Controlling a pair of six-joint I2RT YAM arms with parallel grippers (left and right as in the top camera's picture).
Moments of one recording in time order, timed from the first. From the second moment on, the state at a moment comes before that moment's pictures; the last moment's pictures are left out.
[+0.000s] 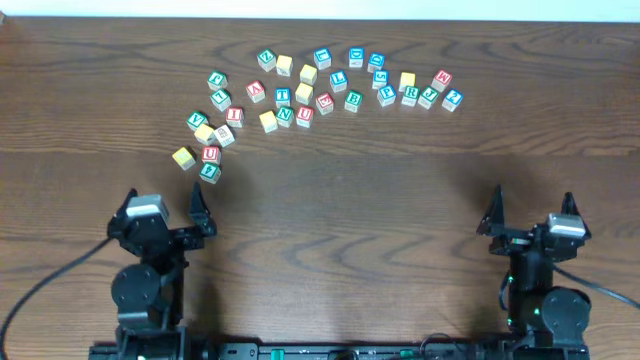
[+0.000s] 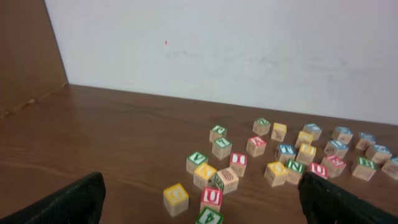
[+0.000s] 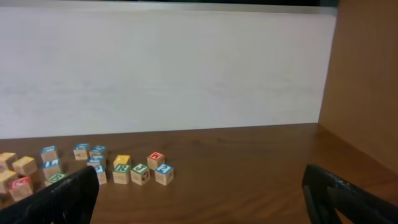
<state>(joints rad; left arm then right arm) 0.05 0.28 0.24 -0.05 -0.06 -0.09 -0.01 0.14 0.20 0.02 0.12 0.00</state>
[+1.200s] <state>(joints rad) 0.05 1.26 1.43 -0.87 0.05 -0.04 -0.02 1.26 1.34 -0.73 -0.23 -0.01</state>
